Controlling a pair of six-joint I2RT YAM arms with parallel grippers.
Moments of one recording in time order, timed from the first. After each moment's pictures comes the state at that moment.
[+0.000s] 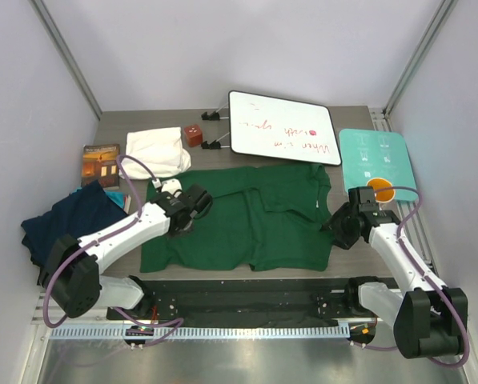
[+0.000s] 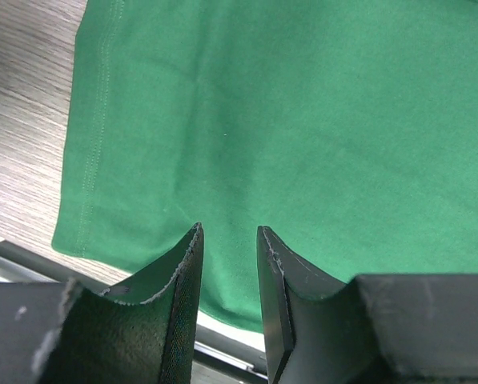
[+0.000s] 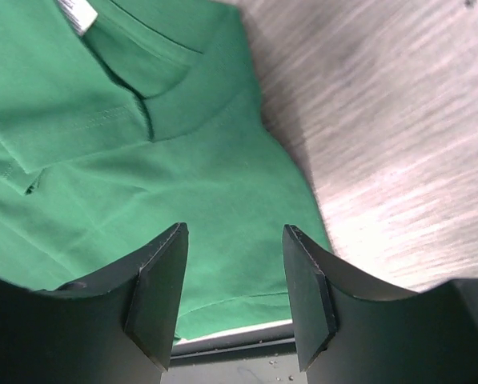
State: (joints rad) left arm -0.70 1.33 0.90 -0.95 -0.54 -1.02; right arm 0.05 1.02 0.58 -0.71 -0.07 0.88
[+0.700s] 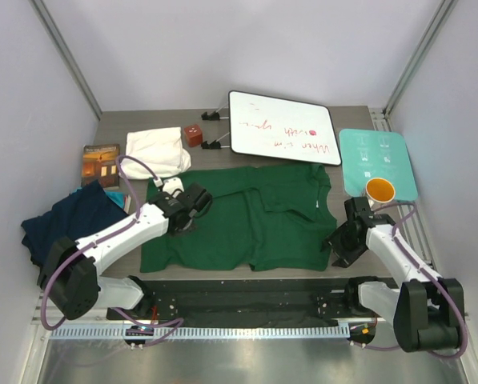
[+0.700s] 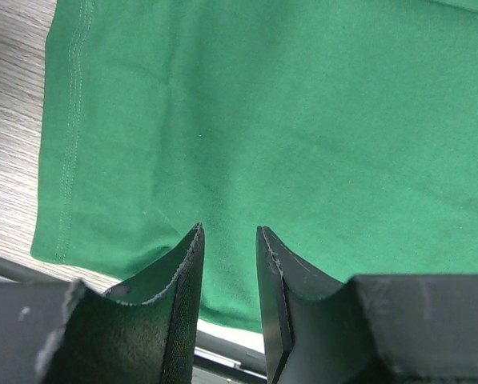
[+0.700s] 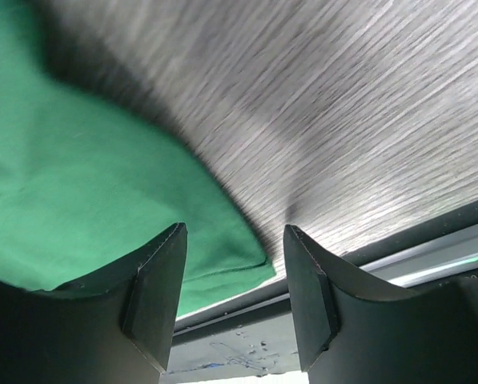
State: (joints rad) left arm -0.70 1.31 0.89 -0.90 -0.51 -0.99; right arm 0.05 1.03 0.50 -0.85 -0.07 0.97
